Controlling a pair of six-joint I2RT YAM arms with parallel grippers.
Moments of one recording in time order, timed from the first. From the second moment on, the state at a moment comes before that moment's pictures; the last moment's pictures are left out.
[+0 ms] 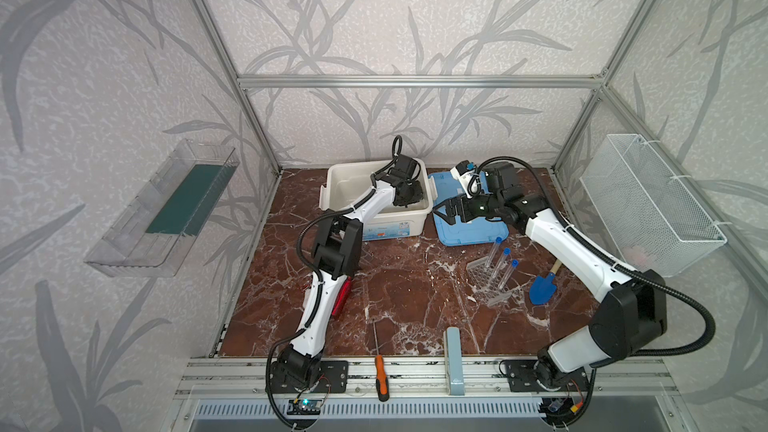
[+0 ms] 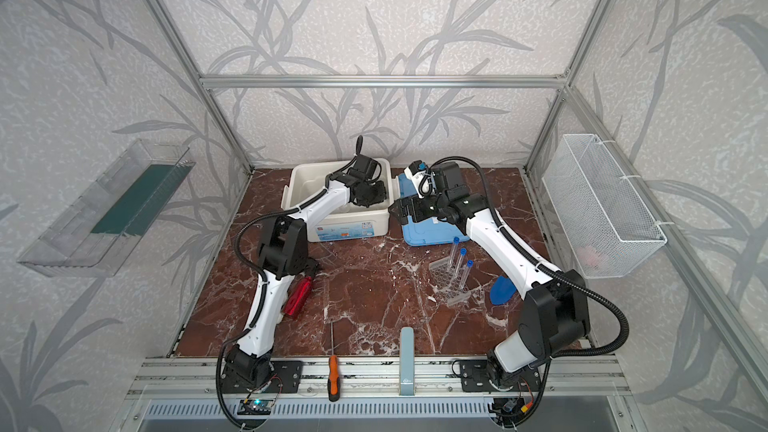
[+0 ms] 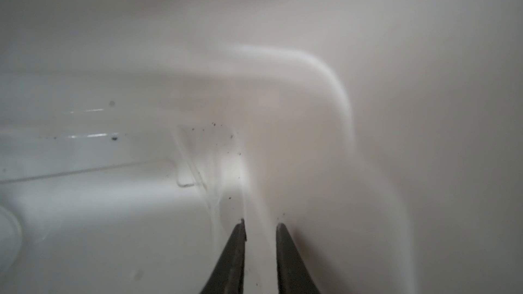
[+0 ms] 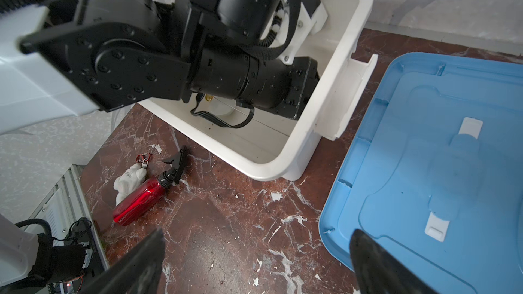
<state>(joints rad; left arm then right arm) -0.45 2.39 2.08 -0.63 0.09 -0.59 0.41 1.54 1.34 -0.48 -0.45 0.12</state>
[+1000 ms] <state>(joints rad) -0.45 2.14 1.98 -0.68 0.04 -0.58 0.39 1.54 1.37 -0.51 -0.40 0.12</state>
